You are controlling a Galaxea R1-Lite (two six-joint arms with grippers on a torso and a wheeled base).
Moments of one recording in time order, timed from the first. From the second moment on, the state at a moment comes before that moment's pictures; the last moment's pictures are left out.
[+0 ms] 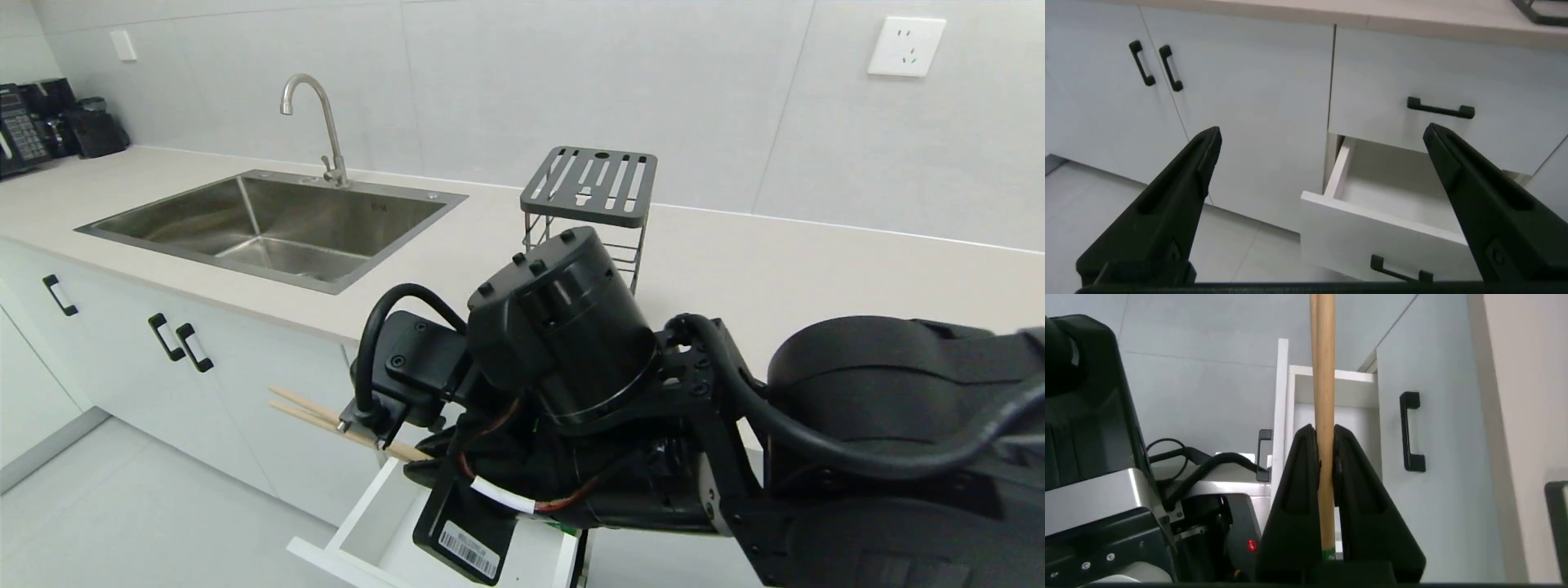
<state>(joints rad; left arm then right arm) 0.00 0.00 0.00 0.00 -0.03 0.01 1.11 1.94 -1.40 0.09 0.01 -0.21</state>
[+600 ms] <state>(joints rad) 0.00 0.00 0.00 0.00 -0.03 0.01 1.09 2.00 -1.43 0.09 0.01 -0.21</state>
